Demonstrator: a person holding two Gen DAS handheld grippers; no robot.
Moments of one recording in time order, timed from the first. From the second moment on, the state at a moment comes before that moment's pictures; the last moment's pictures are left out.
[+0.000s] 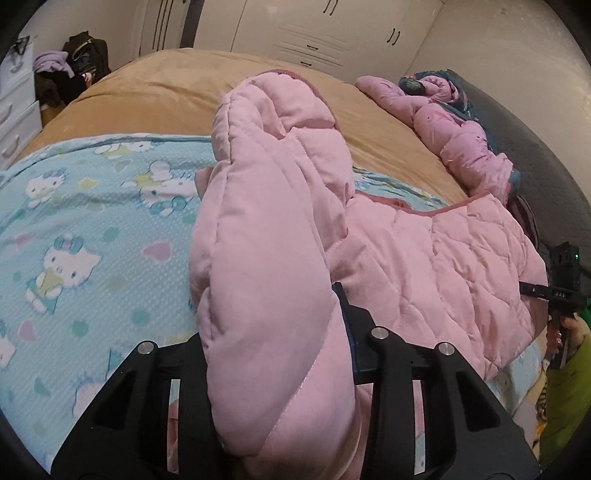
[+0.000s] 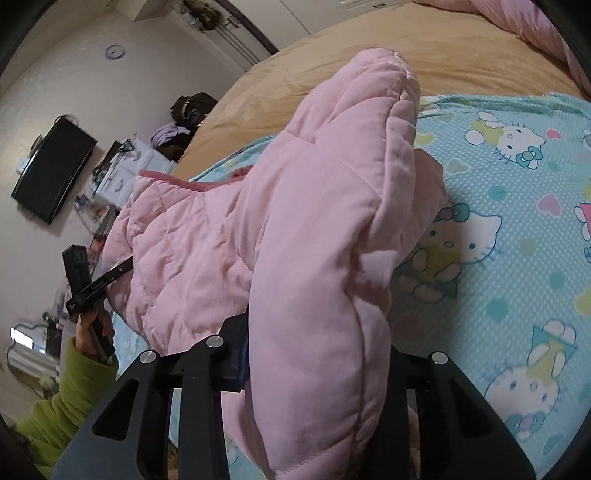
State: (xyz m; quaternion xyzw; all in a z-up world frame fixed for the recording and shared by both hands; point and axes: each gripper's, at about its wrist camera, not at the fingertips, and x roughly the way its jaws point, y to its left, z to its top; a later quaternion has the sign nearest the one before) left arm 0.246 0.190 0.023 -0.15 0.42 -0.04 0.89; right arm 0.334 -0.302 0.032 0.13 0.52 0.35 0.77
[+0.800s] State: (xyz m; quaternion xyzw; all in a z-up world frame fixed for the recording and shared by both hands) left arm 0.180 0.200 -0.026 -0.16 0.45 0.03 0.88; right arm 0.289 -0.306 -0.027 0.09 0.54 0.19 0.81
